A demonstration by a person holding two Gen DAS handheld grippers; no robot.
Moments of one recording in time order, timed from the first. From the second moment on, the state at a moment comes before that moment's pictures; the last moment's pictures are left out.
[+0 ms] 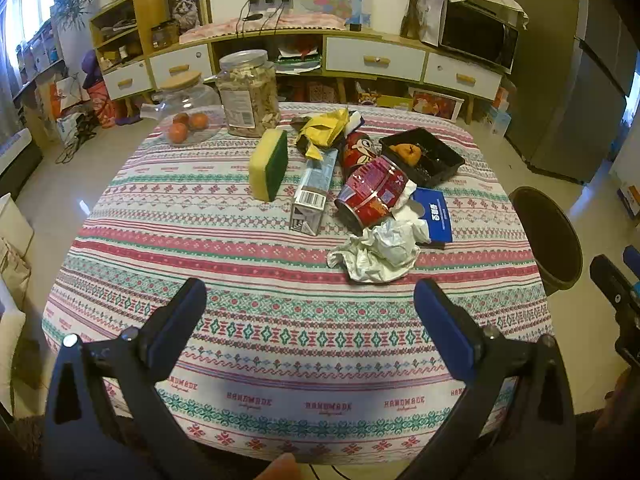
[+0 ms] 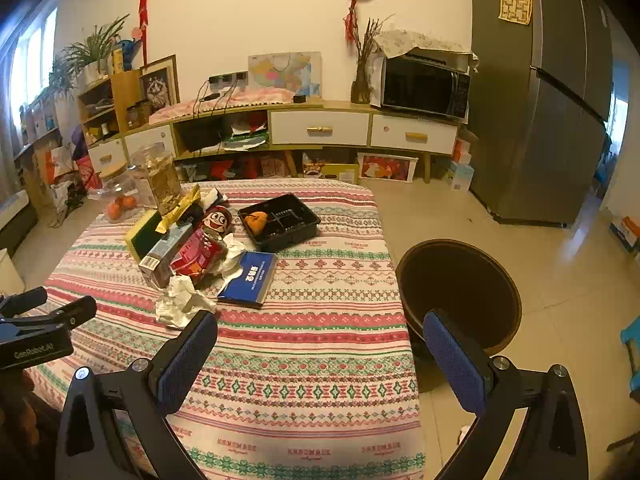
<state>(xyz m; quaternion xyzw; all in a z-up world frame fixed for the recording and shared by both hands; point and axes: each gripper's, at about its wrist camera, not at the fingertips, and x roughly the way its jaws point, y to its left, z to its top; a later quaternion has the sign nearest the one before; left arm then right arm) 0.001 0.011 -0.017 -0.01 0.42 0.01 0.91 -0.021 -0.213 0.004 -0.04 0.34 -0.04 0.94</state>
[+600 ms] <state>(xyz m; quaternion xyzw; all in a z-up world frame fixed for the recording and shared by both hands) 0.000 0.003 -0.012 0.00 0.40 0.00 0.92 -0.024 -0.210 0.009 -0.03 0.33 -0.03 0.94</state>
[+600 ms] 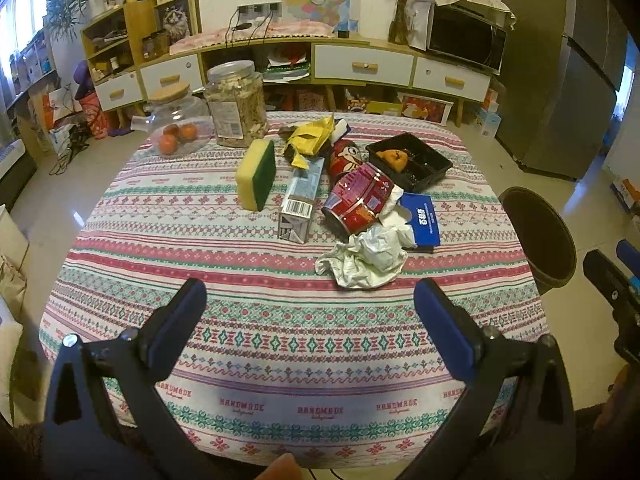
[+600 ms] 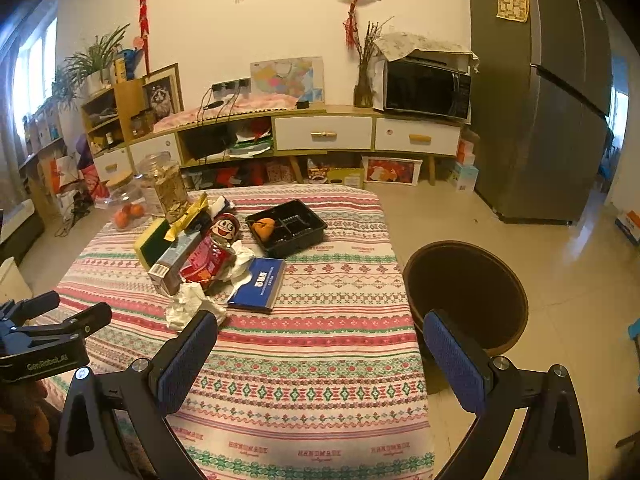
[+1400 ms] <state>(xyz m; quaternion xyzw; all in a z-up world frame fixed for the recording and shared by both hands) -0.022 0.043 -0.011 -0.03 0.36 0.02 0.93 -0.032 -0.176 0.010 -0.06 0.28 -0.02 0.96</state>
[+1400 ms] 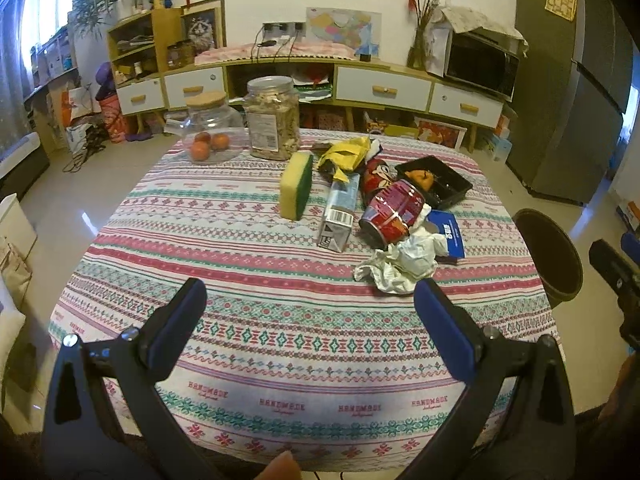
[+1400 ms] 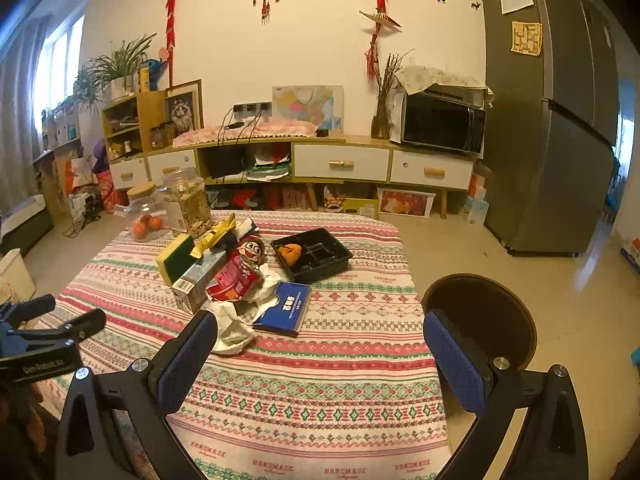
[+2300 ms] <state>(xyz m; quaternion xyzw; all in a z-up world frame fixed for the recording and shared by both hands) -0.024 0.039 -0.007 -0.02 0.35 0.01 0.94 -0.035 -0.185 0.008 -0.04 0.27 -0.02 0.96</state>
